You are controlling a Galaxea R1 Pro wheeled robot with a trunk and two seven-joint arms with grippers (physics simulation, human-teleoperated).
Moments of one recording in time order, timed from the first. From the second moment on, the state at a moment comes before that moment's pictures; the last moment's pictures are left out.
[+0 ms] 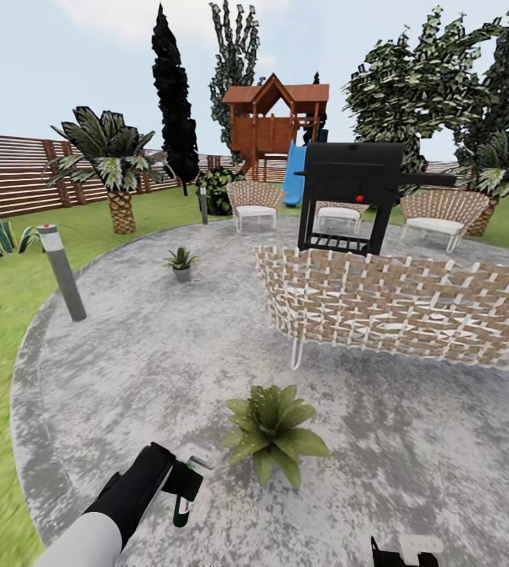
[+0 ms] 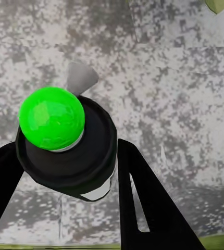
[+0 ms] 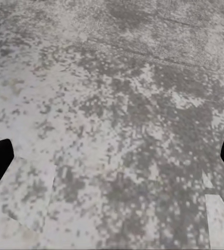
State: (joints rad) left arm -0.58 -0.03 -0.14 -0.62 -0.33 0.68 -0.40; right arm -0.40 -0.07 -0.86 -0.10 0.83 -0.51 -0.05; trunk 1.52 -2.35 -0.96
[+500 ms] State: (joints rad) left arm -0.58 -0.03 -0.14 -0.62 -0.33 0.68 -0.40; right arm -0.39 -0.07 -0.86 -0.10 0.83 -0.51 -0.05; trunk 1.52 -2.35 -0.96
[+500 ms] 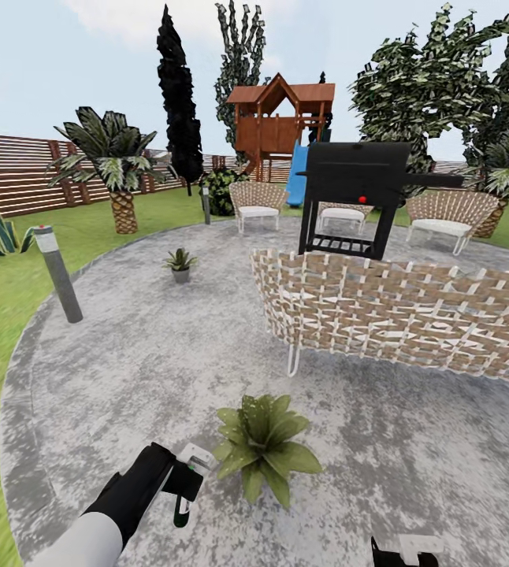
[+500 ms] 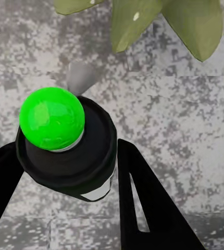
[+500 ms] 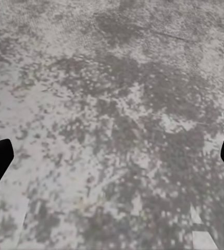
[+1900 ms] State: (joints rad) left arm -0.58 -0.04 -0.14 -0.62 -0.33 0.72 -0.24; right arm -0.40 -0.07 -0.86 -0.10 0.83 -0.51 -0.05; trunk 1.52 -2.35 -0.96
